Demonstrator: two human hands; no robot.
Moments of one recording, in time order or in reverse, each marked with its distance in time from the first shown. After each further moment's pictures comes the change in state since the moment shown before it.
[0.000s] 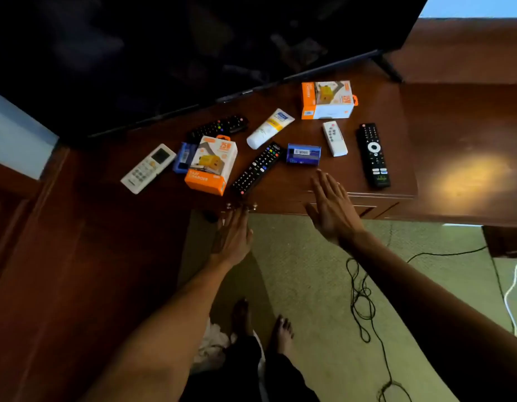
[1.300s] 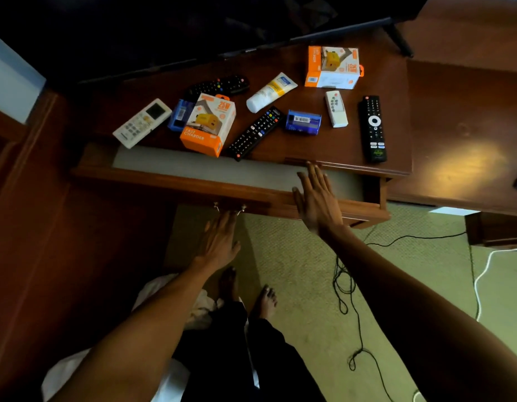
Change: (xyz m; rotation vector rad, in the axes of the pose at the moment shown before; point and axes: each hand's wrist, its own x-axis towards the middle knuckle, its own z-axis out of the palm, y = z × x) left_hand -0.092 -0.005 0.039 -0.006 -0.204 -0.042; right_hand -0.032 -0.006 0.052 0.017 -0.005 0.040
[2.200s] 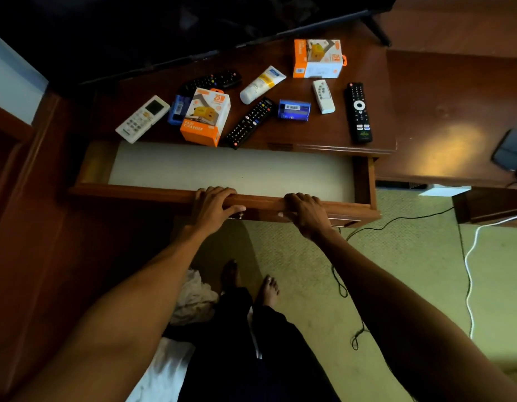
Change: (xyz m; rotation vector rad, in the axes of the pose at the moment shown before) left_hand 0.001 -0.015 -0.063 -0.205 0.181 0.081; right_hand -0.061 -0.014 0.025 0.076 -0.180 0.000
